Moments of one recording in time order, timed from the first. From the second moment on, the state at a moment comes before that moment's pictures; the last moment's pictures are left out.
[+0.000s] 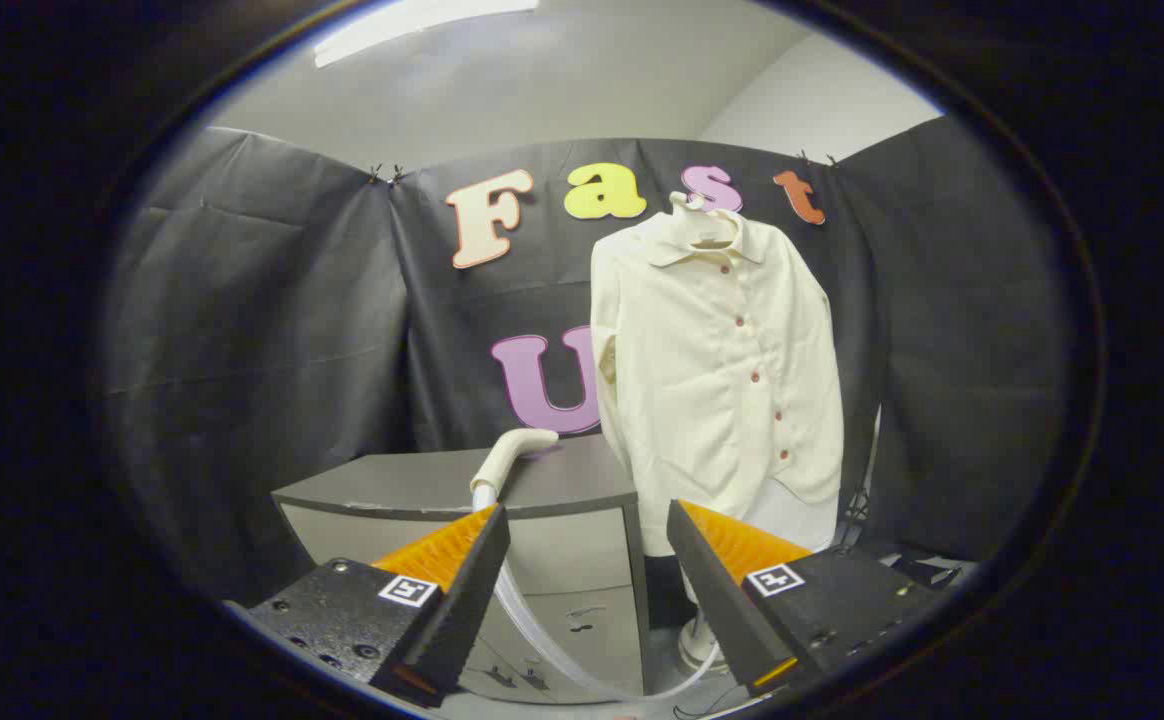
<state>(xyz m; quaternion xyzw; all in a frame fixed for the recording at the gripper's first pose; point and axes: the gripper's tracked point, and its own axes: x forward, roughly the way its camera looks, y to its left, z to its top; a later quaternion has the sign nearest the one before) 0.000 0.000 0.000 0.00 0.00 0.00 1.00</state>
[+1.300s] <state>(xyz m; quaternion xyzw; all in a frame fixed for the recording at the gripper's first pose) 0.072 0.041 0.012 -0.04 0.02 -0.01 1.00</state>
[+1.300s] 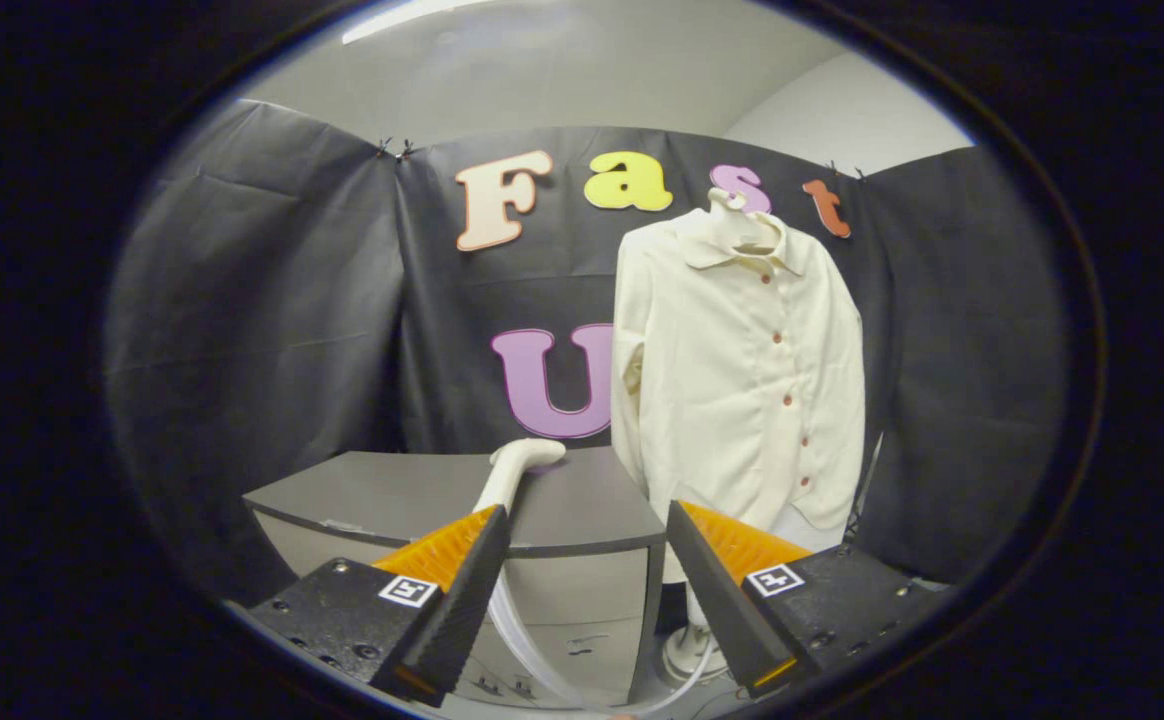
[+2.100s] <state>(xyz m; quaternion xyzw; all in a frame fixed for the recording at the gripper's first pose) 0.229 0.094 -0.030 -0.05 0.15 0.01 0.99</state>
